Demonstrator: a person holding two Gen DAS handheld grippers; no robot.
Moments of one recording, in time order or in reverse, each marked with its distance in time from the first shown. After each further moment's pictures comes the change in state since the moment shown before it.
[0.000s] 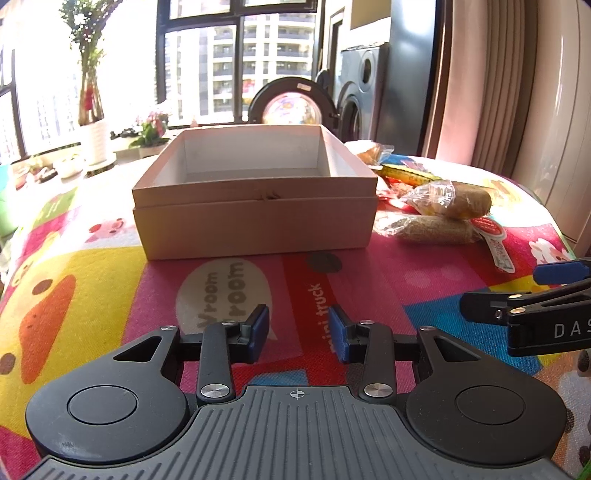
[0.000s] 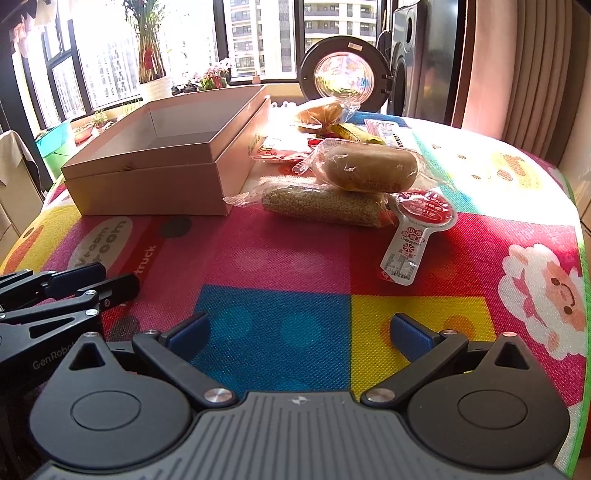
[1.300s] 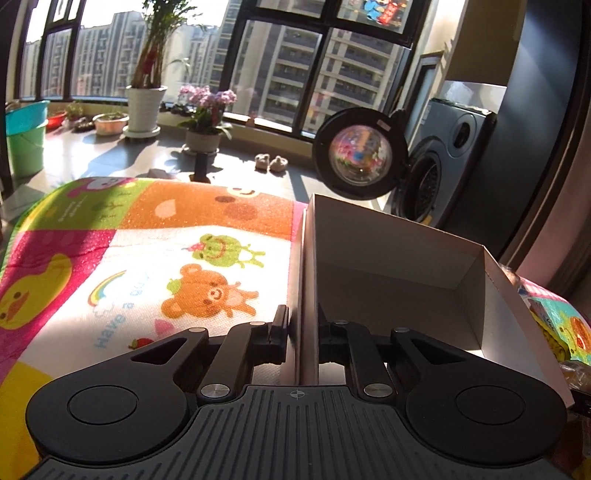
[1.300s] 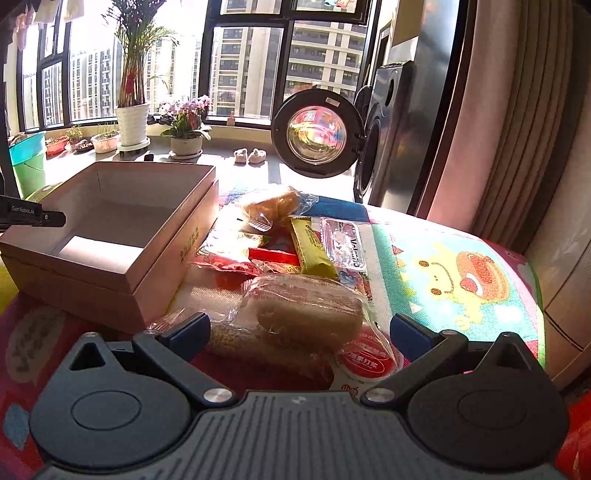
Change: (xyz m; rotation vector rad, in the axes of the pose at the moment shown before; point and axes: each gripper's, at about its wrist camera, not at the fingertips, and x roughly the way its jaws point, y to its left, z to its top) left arm 0.104 0.148 0.093 -0.296 -0.042 0.030; right arm 0.034 -0.017 0.083 -0.091 -0.136 -0.145
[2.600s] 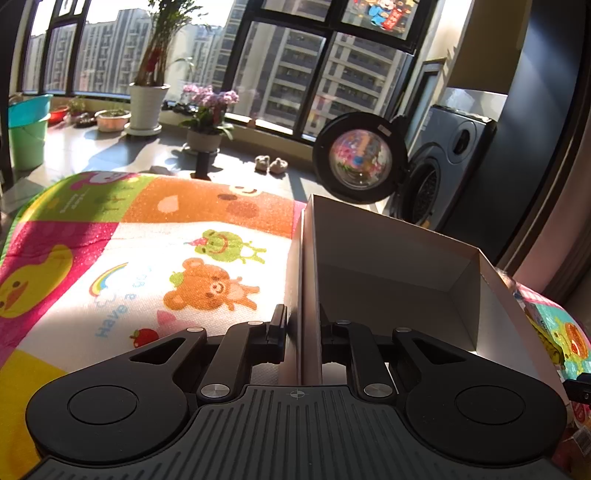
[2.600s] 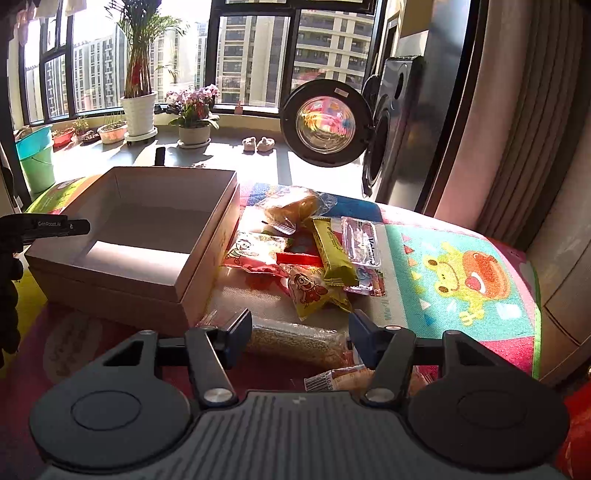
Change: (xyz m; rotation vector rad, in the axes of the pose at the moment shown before) left arm -0.003 0.004 -0.005 -0.021 -0.010 -0.008; right arm -0.023 0.020 0.019 0.010 0.062 0.015
